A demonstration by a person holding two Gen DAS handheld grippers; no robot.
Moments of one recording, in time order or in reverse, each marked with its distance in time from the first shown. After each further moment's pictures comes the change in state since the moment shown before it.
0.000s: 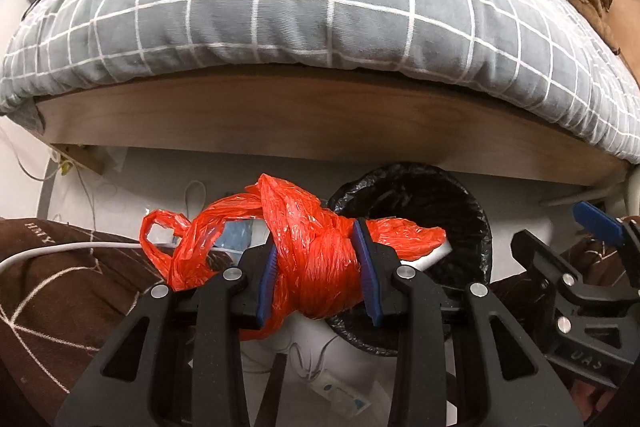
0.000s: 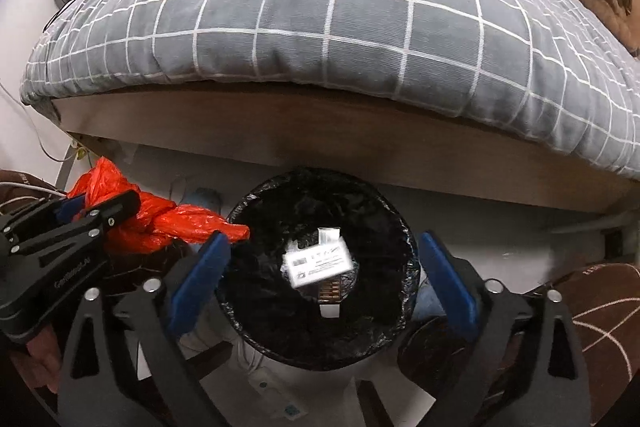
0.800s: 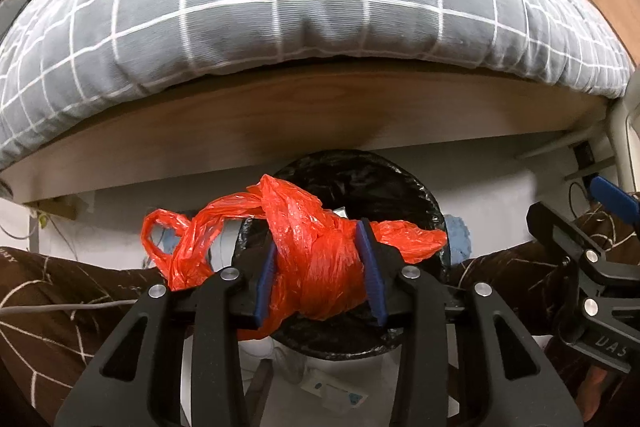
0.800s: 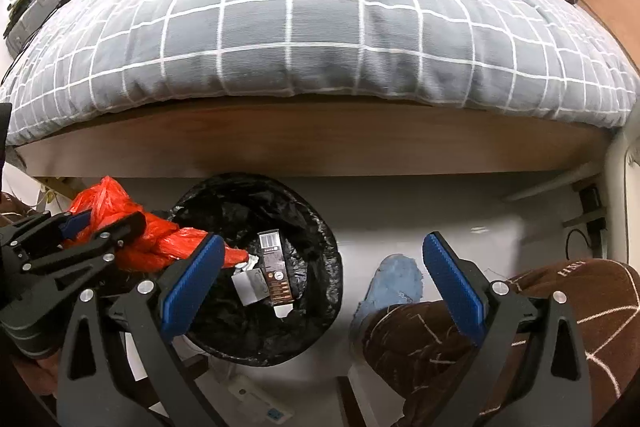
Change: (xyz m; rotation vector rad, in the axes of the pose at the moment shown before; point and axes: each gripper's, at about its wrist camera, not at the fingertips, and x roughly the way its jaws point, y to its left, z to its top) left arm 0.019 -0.097 0.001 0.207 0.038 -0.056; right arm -0.014 -0.091 -0.023 0.176 -0.017 -0.107
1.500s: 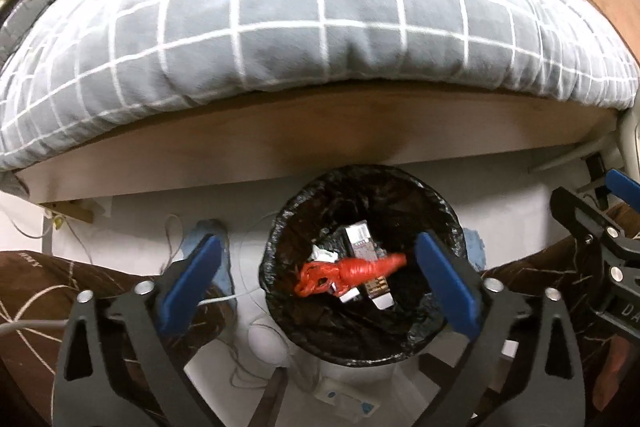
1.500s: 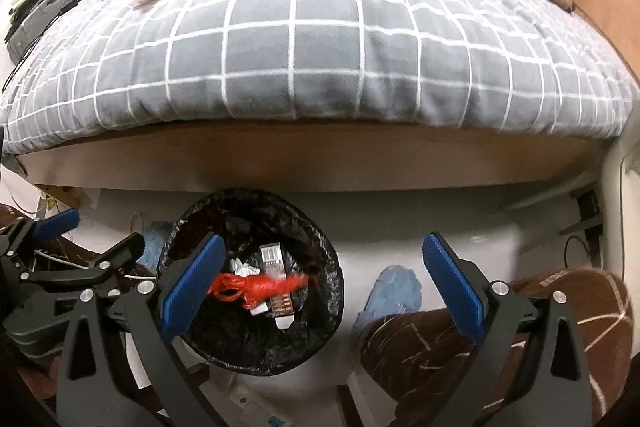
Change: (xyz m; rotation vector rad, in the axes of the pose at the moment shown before) left arm -0.014 0.016 0.000 -0.027 -0.063 0.063; right arm -0.021 0.007 0.013 -0.026 -0.061 -0.005
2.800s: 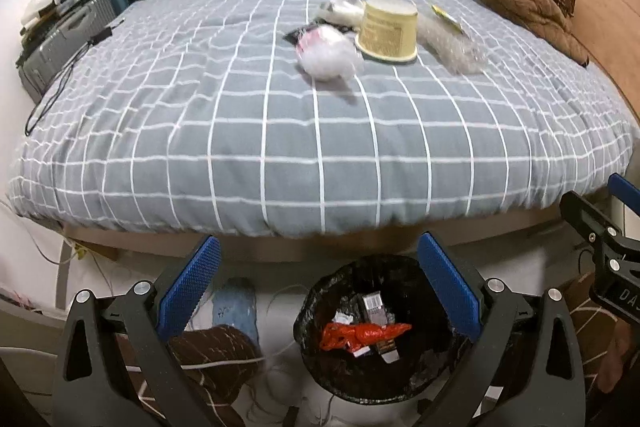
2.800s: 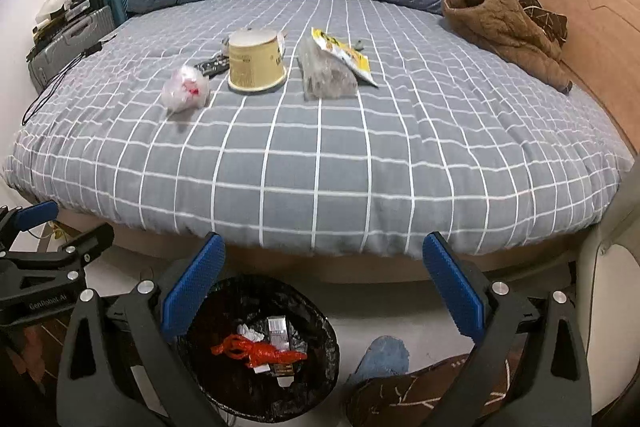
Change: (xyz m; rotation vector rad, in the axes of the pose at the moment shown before) left arm -0.092 0.041 0.071 -0.057 -0.194 0.038; right arm -0.065 0.007 0.081 -0.052 -0.211 0.012
